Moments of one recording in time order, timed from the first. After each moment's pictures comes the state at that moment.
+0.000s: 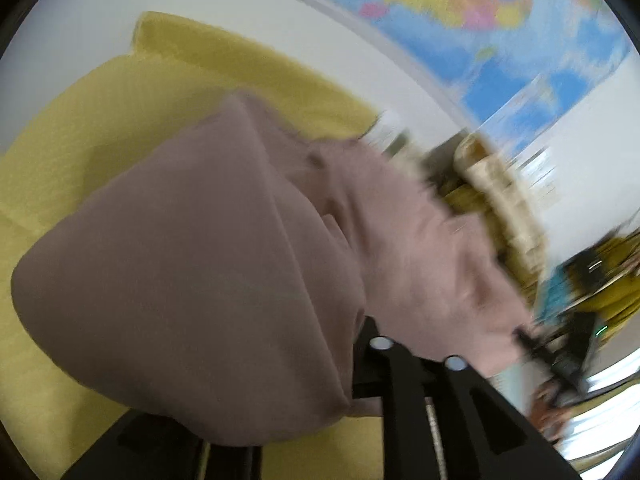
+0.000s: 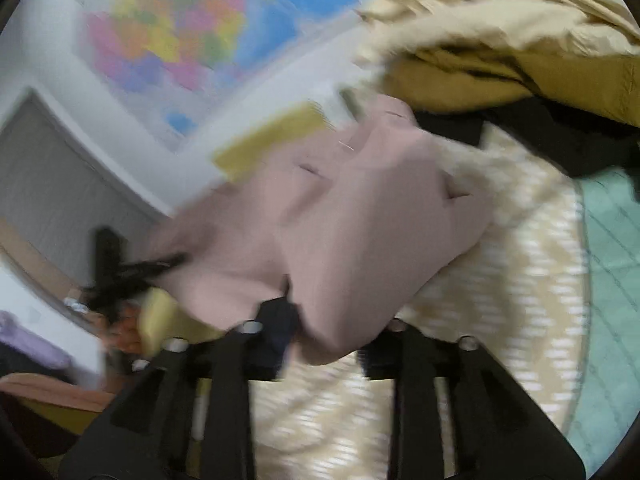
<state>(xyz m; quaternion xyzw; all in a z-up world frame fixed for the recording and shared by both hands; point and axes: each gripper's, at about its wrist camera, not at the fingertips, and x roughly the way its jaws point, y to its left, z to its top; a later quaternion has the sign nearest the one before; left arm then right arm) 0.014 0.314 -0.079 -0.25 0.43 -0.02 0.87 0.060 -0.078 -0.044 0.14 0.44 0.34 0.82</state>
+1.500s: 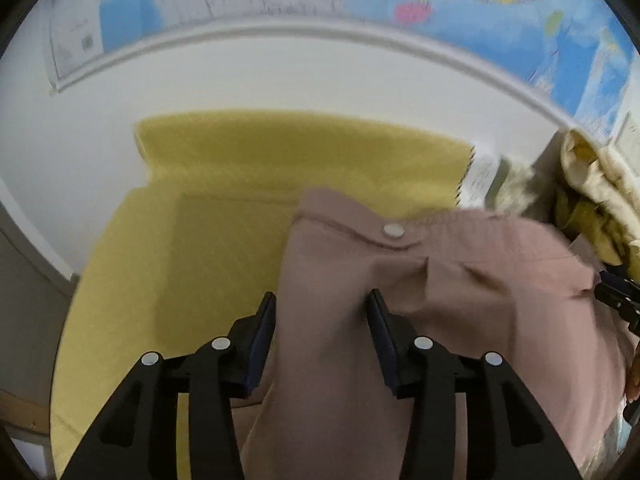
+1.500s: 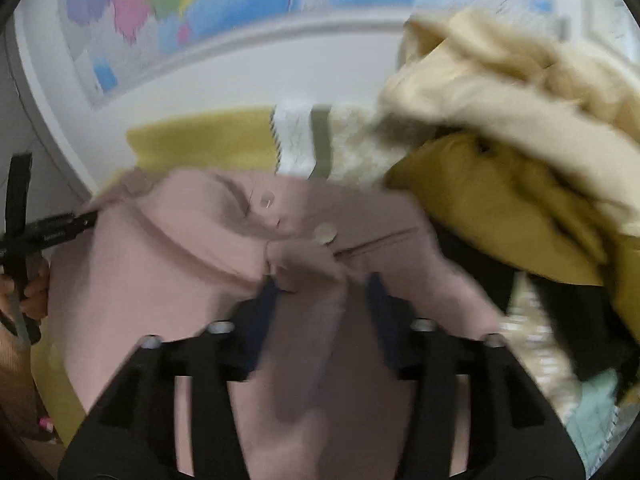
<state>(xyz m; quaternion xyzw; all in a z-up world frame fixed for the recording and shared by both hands) 0.131 0.351 -0.051 -0.08 0.40 0.08 0.91 0.147 0.018 -0.026 -0.04 0.39 0.26 0.88</state>
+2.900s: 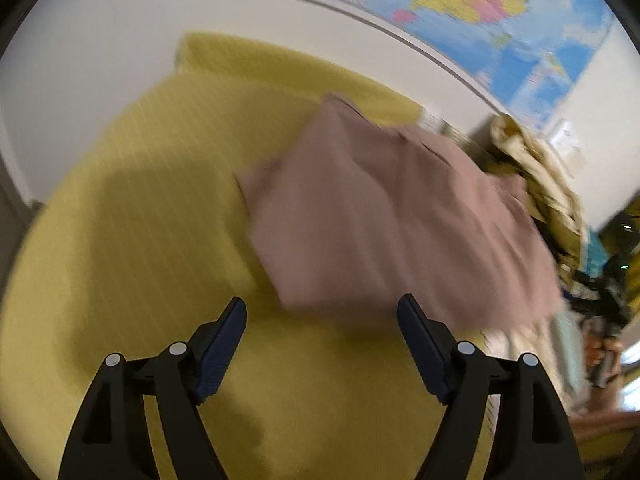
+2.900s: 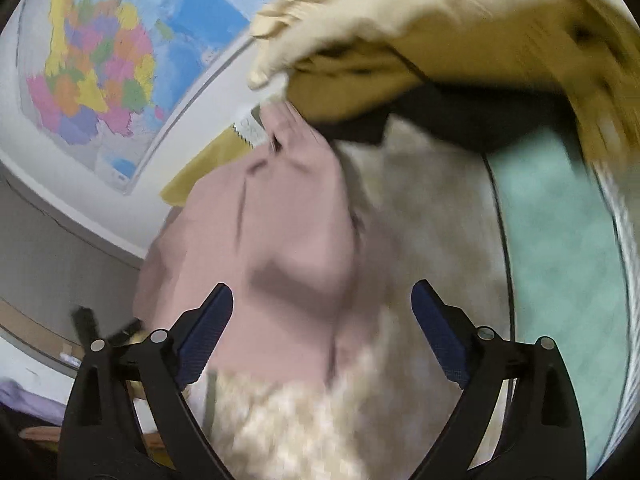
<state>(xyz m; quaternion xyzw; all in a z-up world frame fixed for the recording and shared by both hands) -0.042 0.365 -0.096 -0.21 0.41 -0.02 0.89 0.066 -0.157 -0.054 0.23 0.47 0.28 0.80</state>
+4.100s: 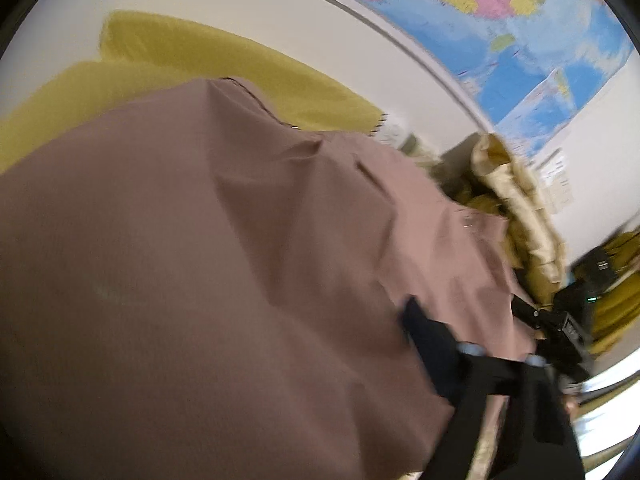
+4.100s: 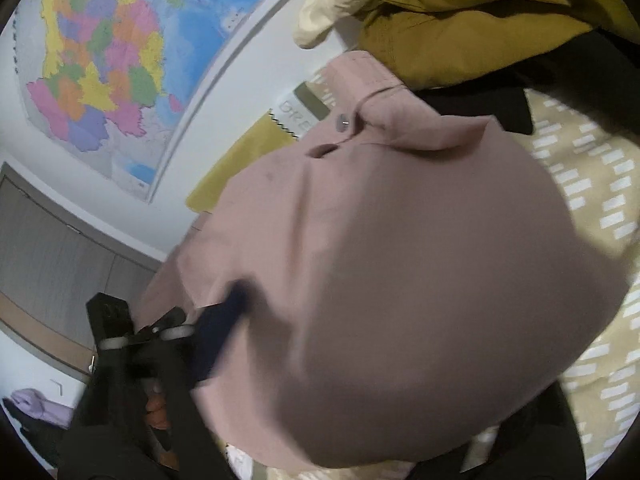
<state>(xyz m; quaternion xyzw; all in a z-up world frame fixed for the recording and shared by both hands) 0.077 0.302 -0.101 -0.26 0.39 -0.03 0.88 0.131 -0.031 -0.073 0.25 0.46 0.32 0.79</state>
